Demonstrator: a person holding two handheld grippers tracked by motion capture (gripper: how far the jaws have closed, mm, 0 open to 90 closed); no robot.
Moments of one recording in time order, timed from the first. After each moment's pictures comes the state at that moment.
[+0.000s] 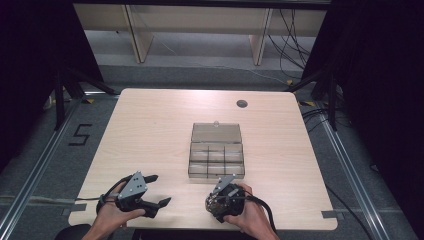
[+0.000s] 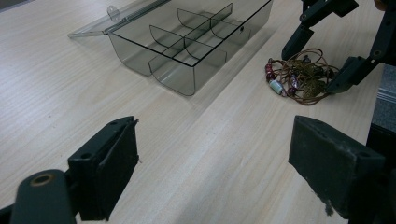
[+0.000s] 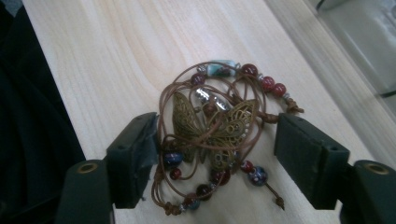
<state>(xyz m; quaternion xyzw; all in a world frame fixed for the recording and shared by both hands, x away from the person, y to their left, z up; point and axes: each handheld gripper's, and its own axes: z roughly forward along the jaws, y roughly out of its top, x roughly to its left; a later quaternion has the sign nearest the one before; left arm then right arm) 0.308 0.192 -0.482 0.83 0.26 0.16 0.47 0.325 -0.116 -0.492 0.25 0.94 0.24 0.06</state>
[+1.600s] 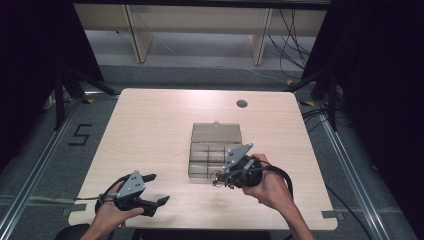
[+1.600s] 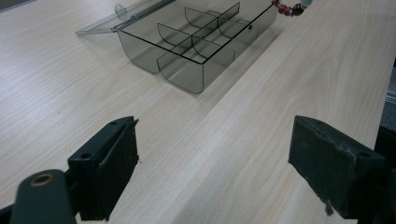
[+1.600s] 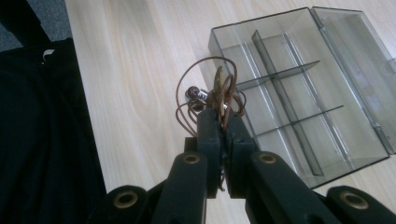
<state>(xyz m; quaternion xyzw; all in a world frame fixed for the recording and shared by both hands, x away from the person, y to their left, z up) 0.310 0.196 -0.483 0.82 0.27 0.16 0.47 0.351 -0.141 -0.379 0.16 0.95 0.26 0.09</state>
